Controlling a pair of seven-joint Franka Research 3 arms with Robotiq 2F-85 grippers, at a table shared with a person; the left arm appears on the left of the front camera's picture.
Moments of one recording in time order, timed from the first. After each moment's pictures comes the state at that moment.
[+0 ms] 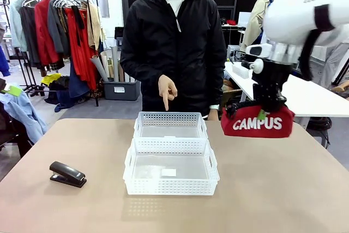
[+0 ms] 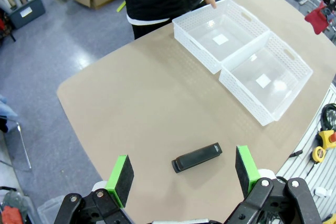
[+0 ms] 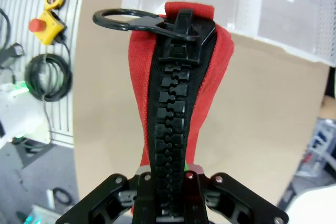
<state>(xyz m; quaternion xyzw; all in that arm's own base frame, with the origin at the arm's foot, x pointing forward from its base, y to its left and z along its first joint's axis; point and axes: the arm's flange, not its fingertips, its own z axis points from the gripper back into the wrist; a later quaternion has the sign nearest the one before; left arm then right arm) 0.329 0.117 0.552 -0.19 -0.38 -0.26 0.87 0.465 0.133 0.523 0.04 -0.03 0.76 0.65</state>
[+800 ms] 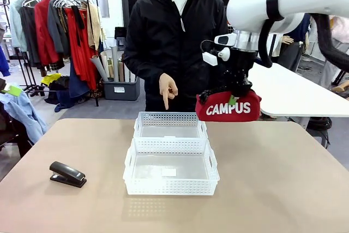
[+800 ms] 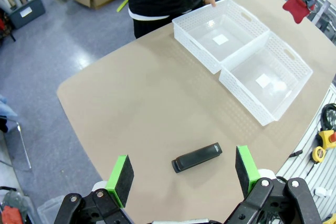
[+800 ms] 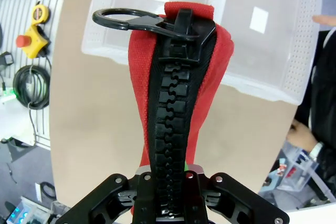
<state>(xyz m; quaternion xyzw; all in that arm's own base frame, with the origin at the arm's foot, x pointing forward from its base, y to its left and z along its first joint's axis) 0.329 0.117 0.552 -0.19 -0.38 -0.26 0.87 0.532 0.211 0.539 0.04 -0.03 0.78 0.63</state>
